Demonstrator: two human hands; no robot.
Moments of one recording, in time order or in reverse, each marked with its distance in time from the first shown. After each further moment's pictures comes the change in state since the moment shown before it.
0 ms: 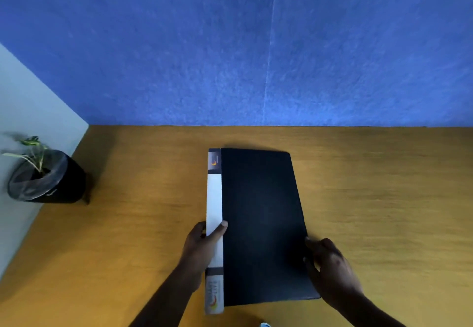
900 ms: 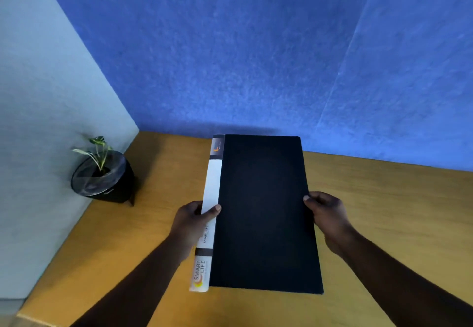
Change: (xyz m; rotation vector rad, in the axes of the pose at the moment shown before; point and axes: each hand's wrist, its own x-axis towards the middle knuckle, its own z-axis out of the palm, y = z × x) left_hand 0.059 0.059 -0.113 -0.019 0.101 0.136; right_hand 0.132 -0.157 -0.021 0.884 0.023 0.205
